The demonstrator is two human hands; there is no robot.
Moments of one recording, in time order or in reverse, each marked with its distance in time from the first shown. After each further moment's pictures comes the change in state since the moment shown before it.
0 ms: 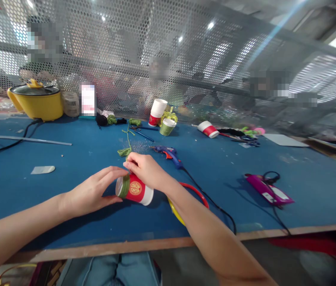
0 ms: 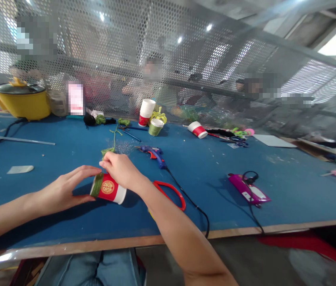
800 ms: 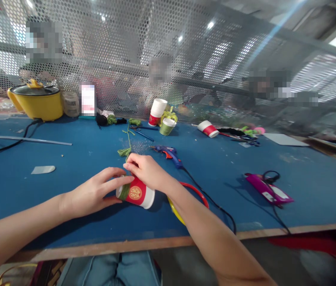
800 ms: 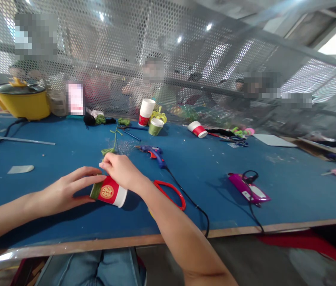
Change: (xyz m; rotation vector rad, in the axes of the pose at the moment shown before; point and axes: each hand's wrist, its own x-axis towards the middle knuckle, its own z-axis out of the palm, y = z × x) left_hand -0.002 0.001 0.000 0.044 -0.036 0.079; right_hand -0.002 -0.003 -0.002 0.002 -0.023 -0.006
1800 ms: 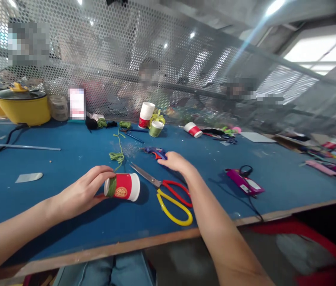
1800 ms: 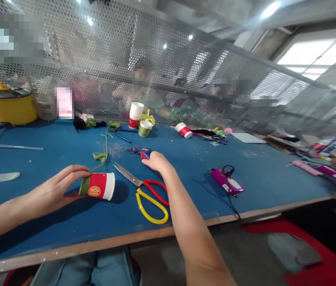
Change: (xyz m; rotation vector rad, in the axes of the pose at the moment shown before) left_hand -0.001 -0.008 -0.002 0.112 0.051 -0.021; right_hand -0.011 0.107 -0.072 -0.414 0.194 0.635
